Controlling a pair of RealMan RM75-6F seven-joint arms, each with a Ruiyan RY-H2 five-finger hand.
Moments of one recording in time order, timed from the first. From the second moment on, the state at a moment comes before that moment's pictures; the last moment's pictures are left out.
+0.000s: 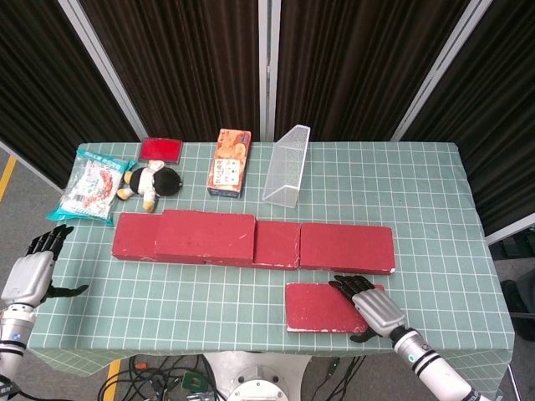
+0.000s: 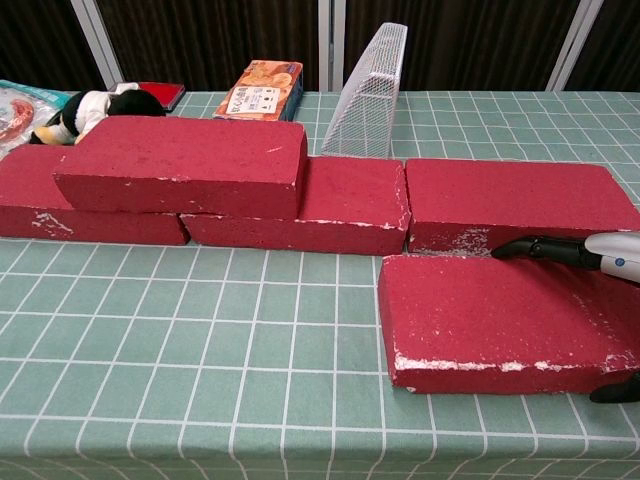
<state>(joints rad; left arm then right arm) -0.28 -0.99 -0.02 -1.84 1.16 1.24 0.00 0.41 -1.20 -0.04 -1.87 -1.41 0.90 -0.15</state>
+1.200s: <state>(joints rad) -0.24 -0.97 -0.05 -1.84 1.19 1.21 -0.03 0.41 -1.09 -0.02 -1.92 -1.48 1.03 -0.03</state>
